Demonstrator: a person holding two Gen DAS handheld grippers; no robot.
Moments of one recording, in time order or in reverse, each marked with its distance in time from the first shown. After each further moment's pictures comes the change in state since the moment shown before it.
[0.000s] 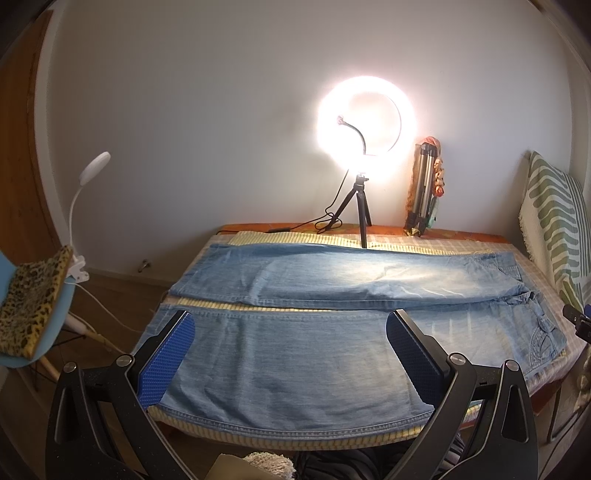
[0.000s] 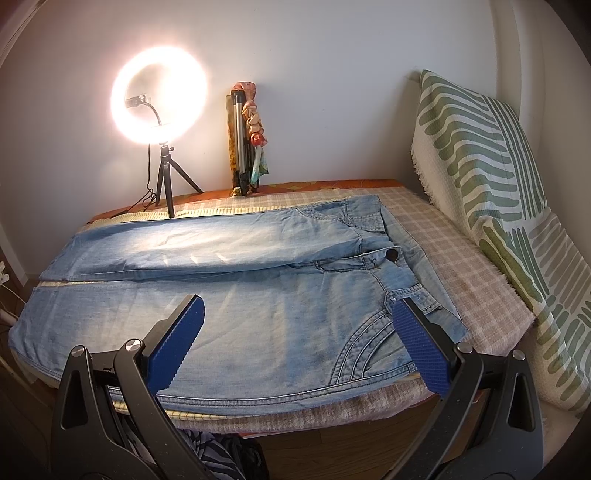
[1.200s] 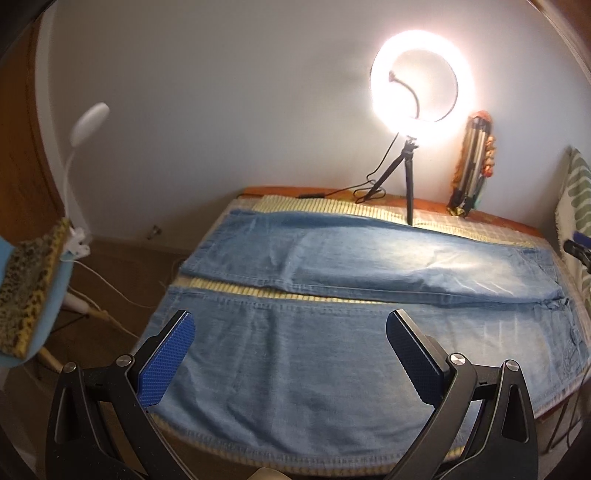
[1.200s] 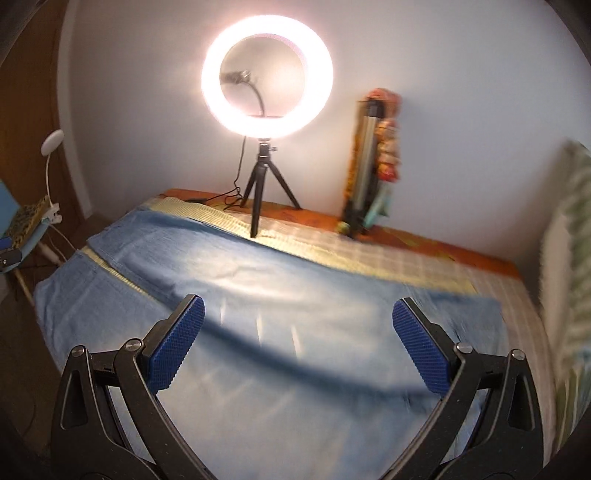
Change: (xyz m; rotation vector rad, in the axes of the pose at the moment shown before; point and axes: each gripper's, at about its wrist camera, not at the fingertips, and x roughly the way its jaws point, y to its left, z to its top) left arm 0.103 0.050 0.010 -0.050 0.167 0.062; right arm 0.144 0.083 0.115 -0.355 0.003 0.383
